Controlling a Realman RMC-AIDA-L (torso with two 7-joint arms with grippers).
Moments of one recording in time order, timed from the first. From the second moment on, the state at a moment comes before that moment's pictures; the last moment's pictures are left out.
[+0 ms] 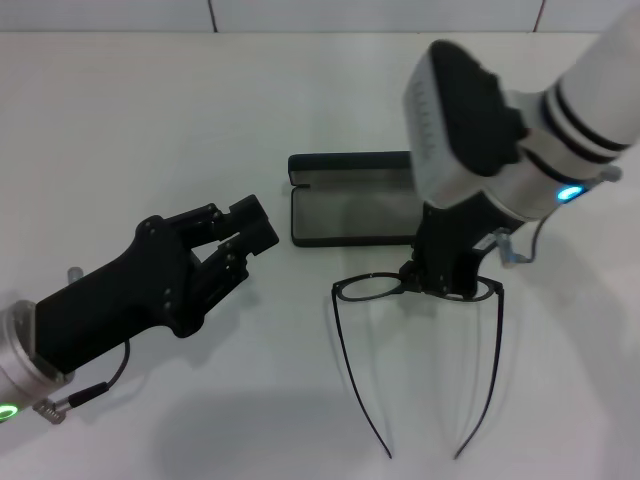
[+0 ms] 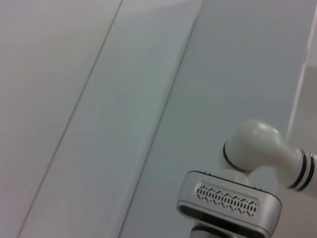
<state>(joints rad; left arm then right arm) -0.13 -2.09 1.21 0.53 1.11 1.79 -1.10 0.95 2.02 -1.71 -0.97 -2.22 -1.37 1.96</state>
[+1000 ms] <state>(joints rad) -0.34 -2.10 1.23 0.53 1.10 1.97 -1.08 0.44 2.02 -1.23 -1.02 -1.35 -1.57 1.37</state>
